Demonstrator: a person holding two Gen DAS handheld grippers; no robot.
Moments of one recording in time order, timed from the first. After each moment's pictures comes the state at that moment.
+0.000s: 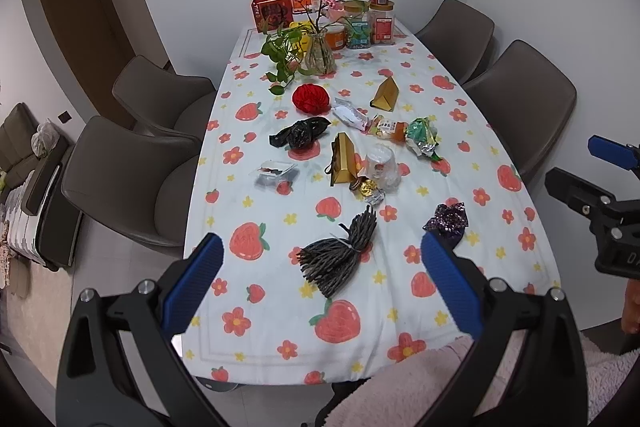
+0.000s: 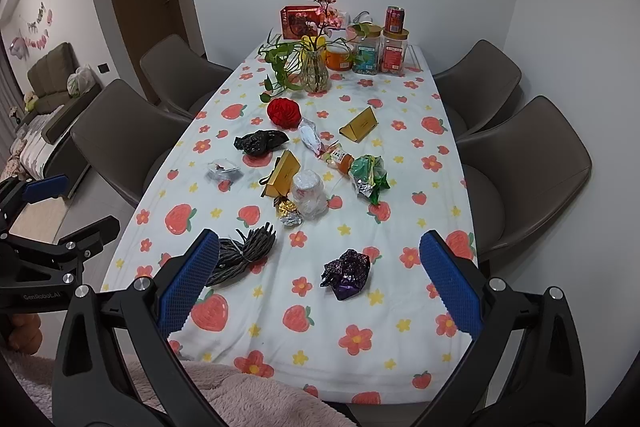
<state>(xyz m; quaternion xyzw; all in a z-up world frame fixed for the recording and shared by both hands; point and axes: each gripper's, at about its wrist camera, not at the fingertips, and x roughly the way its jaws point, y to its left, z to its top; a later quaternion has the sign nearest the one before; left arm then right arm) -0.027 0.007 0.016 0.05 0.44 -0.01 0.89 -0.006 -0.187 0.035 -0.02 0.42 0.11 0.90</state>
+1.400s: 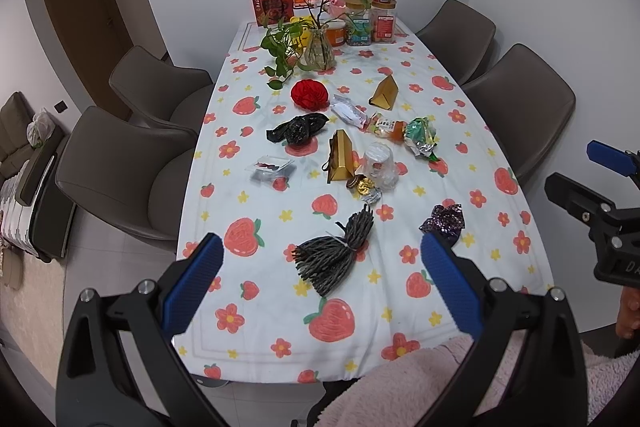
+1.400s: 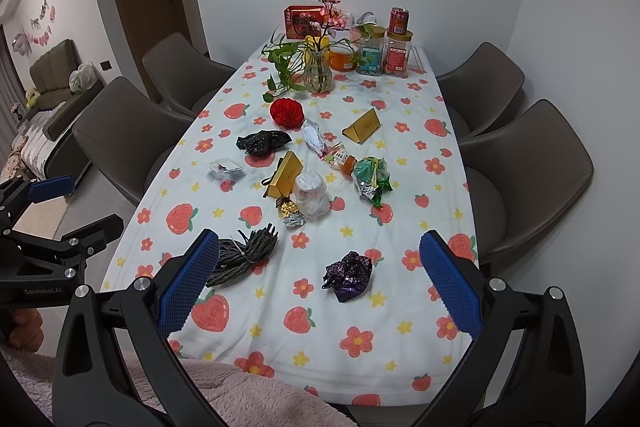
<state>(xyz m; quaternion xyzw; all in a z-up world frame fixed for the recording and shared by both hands) -0.019 0.002 0.012 0.05 0.45 -0.01 0.89 -0.004 -0.183 0.038 -0.03 0.42 0.11 0.90</state>
